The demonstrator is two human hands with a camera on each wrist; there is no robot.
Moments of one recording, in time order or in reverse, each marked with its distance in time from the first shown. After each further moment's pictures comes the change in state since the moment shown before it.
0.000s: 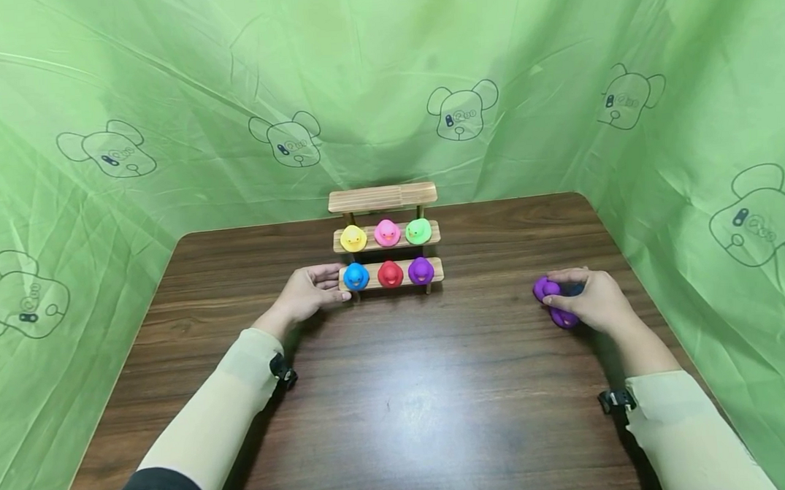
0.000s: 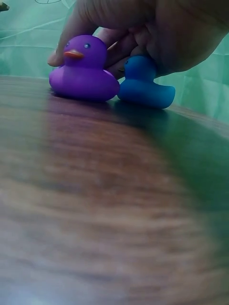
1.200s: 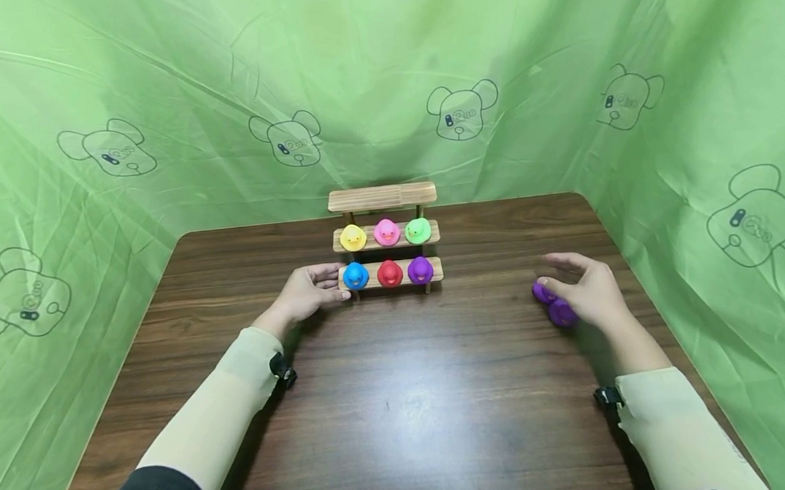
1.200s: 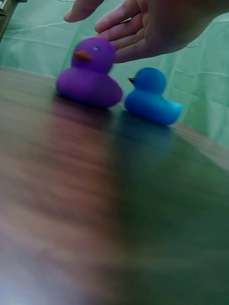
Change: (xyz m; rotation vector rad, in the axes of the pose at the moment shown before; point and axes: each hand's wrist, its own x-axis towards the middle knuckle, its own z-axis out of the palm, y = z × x) left_hand -0.004 0.004 0.001 0.021 0.009 0.006; right_hand 0.003 -0.024 0.000 0.191 0.100 0.014
